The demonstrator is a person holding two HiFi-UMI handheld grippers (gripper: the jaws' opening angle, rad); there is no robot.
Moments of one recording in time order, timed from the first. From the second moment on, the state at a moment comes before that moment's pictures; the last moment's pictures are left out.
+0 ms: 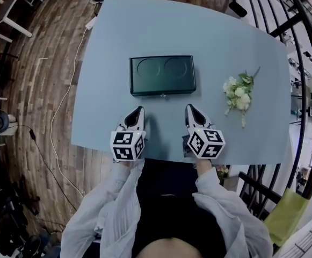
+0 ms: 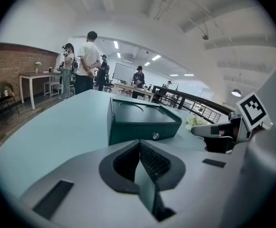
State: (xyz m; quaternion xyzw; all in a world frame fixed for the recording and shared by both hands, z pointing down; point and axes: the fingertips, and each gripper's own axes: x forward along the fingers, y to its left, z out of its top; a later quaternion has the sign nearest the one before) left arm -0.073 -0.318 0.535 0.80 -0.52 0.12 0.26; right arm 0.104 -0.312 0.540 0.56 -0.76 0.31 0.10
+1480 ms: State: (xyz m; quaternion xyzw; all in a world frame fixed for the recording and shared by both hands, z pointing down) left arm -0.057 -0.211 0.421 0.87 -0.47 0.03 0.14; right arm 0.118 -0.193 0.438 0.53 -0.82 0.21 0.07
